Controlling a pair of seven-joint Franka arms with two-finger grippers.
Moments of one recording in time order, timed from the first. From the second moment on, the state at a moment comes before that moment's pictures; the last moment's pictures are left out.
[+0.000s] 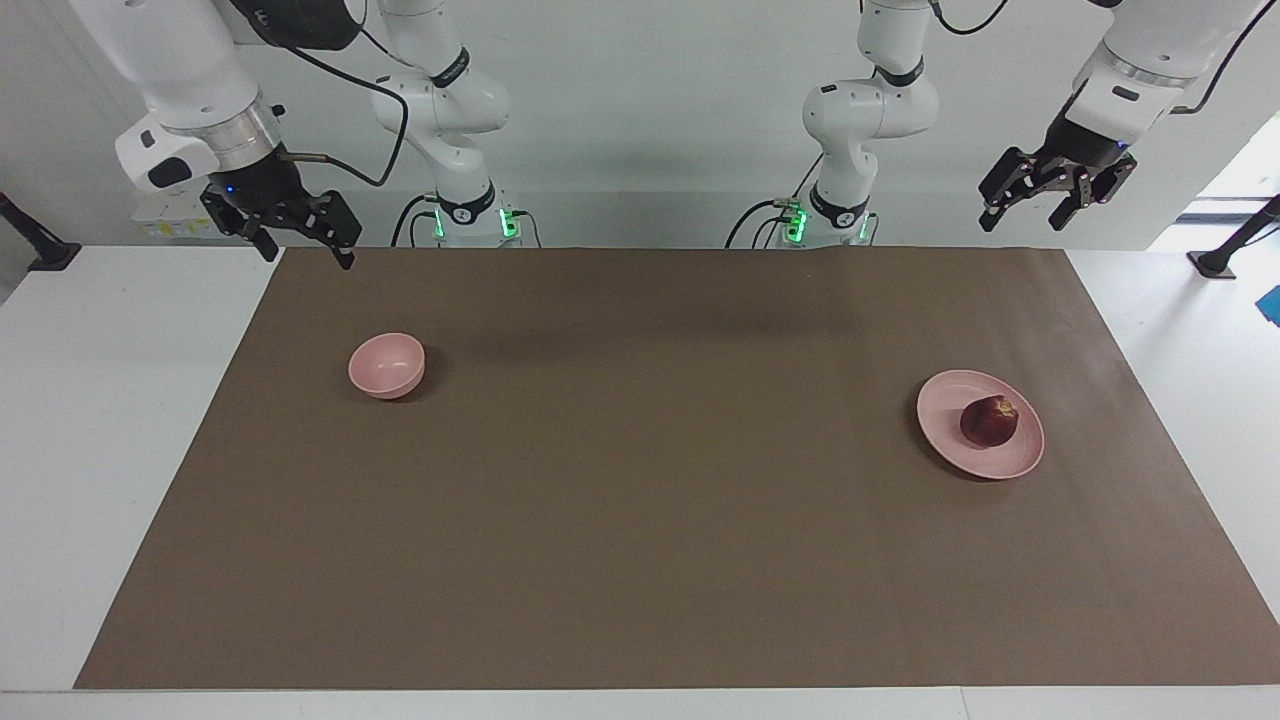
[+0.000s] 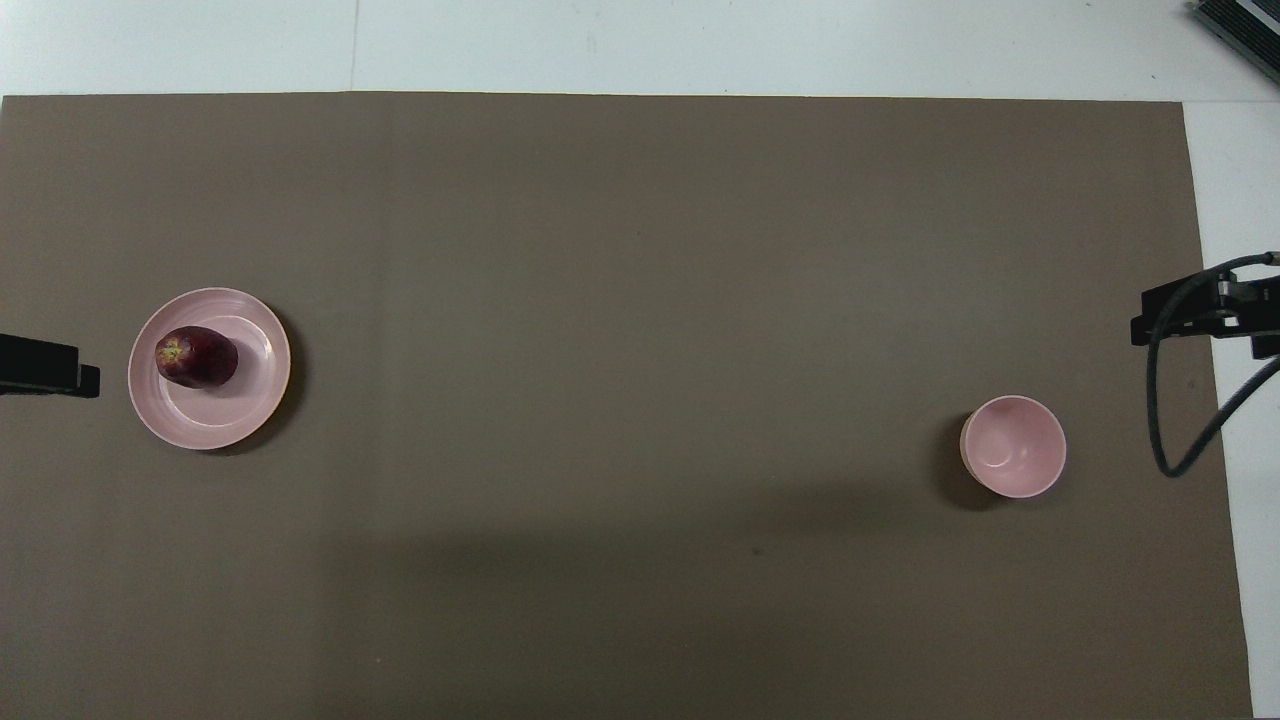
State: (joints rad) left arm 0.05 -0.14 -0.05 -1.62 -0.07 1.48 -0.04; right arm 0.02 0.03 -0.06 -1.48 -0.01 1.46 0.09
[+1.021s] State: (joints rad) left arm 0.05 -0.15 -0.05 -1.63 -0.07 1.48 -0.04; right arm 0.02 0.03 -0.06 -1.48 -0.01 1.46 0.09
